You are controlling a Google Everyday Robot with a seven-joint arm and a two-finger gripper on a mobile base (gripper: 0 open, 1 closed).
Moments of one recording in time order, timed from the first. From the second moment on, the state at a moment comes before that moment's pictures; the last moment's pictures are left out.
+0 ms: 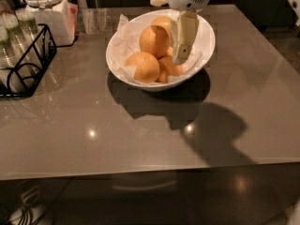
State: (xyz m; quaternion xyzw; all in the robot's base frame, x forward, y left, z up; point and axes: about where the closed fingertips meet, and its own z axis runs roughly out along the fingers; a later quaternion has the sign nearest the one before) arm 0.583 -0.052 0.991 -0.77 0.60 0.03 0.21
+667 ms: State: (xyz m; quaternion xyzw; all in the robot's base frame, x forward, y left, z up) arm 0.621 -0.051 0.995 -0.79 0.58 0.01 0.22
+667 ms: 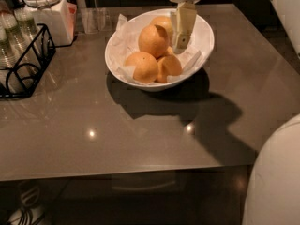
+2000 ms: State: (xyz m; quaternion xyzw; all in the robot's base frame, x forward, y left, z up) arm 0.645 -0.013 0.954 -0.83 0.52 0.05 0.21
